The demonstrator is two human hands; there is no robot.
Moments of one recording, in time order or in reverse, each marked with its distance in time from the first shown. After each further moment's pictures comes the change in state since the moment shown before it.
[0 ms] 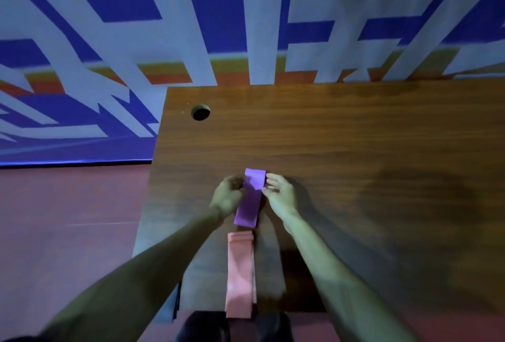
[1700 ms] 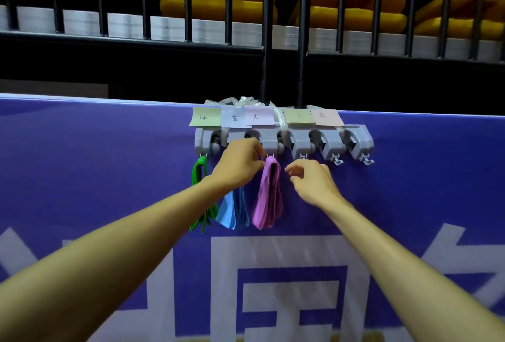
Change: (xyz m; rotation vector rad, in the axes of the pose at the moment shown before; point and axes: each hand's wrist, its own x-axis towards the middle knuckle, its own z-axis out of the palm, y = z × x) left_hand -0.188 0.559 -0.115 0.533 0.639 1.267; right_hand -0.170 -0.467 -0.337 -0.410 0.706 -0.989
